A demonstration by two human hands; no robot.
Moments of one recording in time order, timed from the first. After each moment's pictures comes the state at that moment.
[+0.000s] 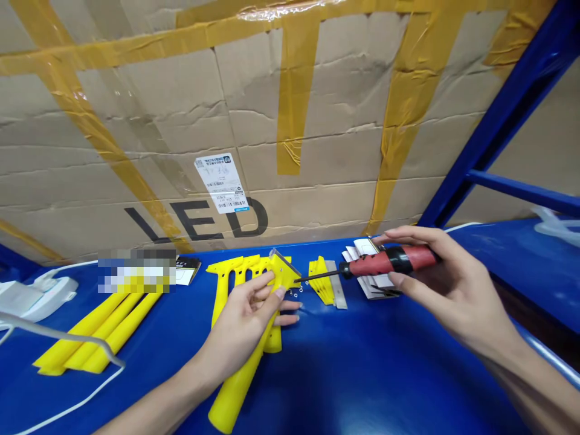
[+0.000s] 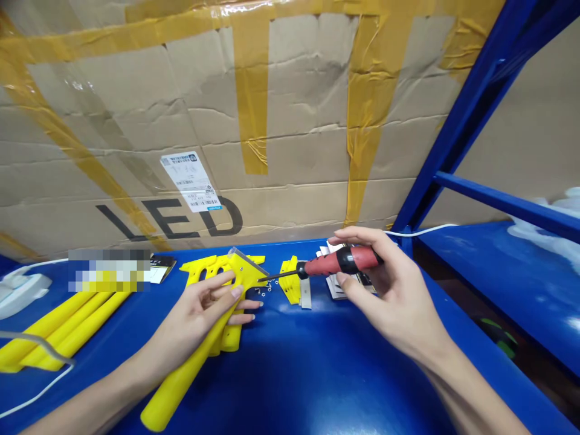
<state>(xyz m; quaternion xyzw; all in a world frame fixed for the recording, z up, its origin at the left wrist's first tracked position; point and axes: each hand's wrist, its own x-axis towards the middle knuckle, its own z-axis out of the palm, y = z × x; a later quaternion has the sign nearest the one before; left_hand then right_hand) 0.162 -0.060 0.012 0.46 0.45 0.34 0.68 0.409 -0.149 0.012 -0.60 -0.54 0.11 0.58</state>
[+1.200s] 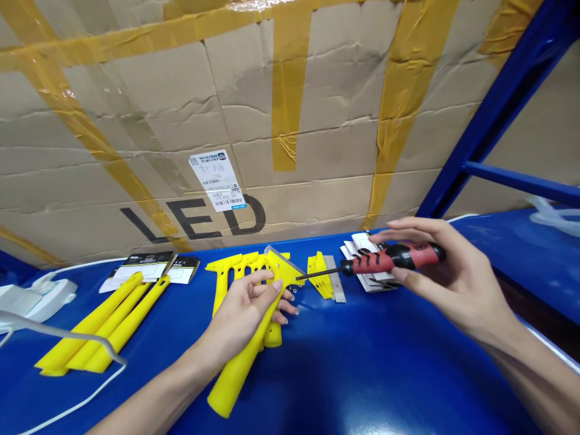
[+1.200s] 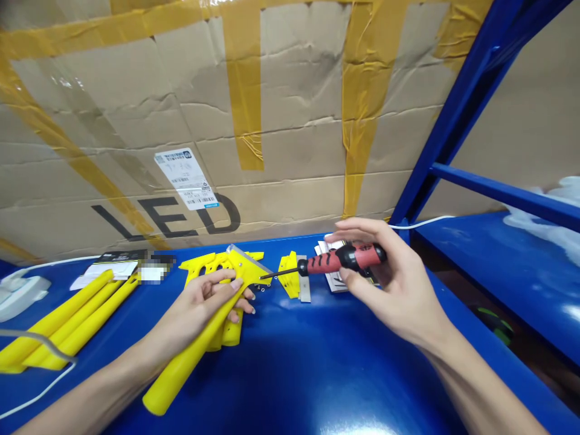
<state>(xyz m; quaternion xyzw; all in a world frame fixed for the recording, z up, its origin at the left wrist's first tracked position) 0.160 -0.049 0.010 0.53 0.43 0.28 0.67 0.415 -0.153 0.011 -0.58 -0.56 0.12 0.57</state>
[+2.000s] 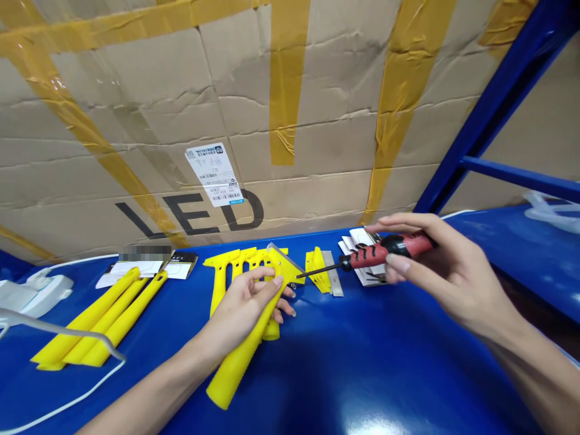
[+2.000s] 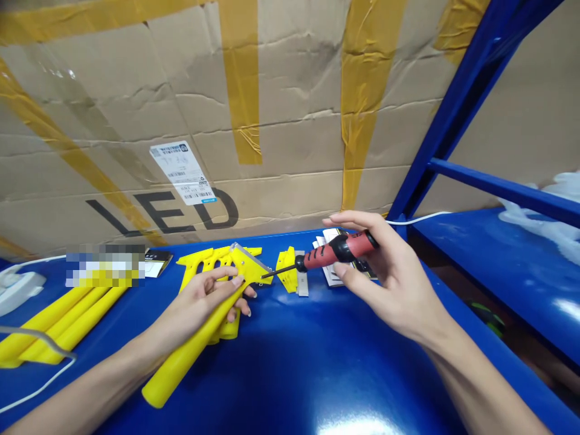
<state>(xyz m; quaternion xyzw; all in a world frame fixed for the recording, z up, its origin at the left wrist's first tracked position) 0.159 -0.045 -0.005 0.57 0.41 0.26 0.67 0.416 -0.154 0.011 -0.56 -0.60 0.09 0.57</state>
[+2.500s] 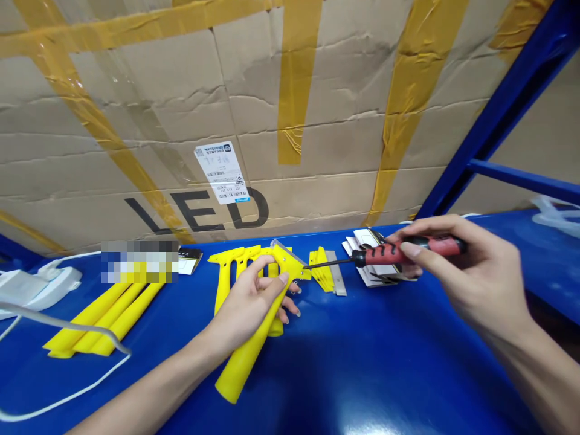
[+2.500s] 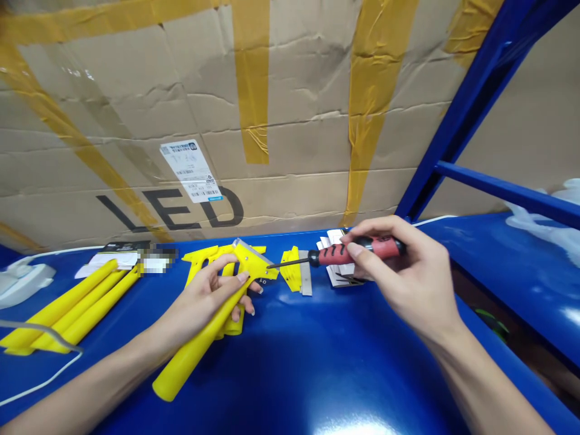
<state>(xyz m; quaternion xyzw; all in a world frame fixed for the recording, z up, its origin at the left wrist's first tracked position) 0.157 -0.052 0.002 0.57 0.39 0.27 0.67 0.418 -0.151 0.010 -0.58 -0.51 0.07 0.64</state>
